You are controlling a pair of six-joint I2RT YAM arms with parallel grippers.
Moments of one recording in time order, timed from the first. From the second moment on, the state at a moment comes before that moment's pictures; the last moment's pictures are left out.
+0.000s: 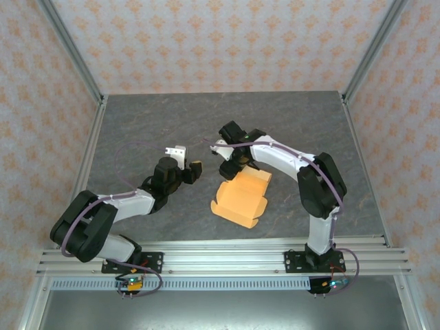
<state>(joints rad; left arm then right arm) -0.45 1.41 0.45 0.50 -0.06 -0.30 0.68 1.90 1.46 -0.83 -0.07 -0.29</state>
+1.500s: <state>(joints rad) -0.44 1.31 0.48 0.27 0.34 -0.66 0.40 1.57 0.85 0.05 -0.27 0.30</state>
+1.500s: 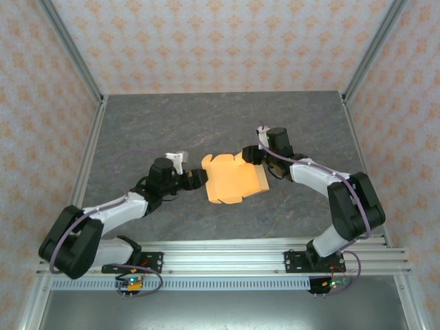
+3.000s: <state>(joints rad) -0.46 1.68 1.35 -0.83 0.32 -0.01 0.41 1.86 1.34 -0.67 -0.57 -0.26</state>
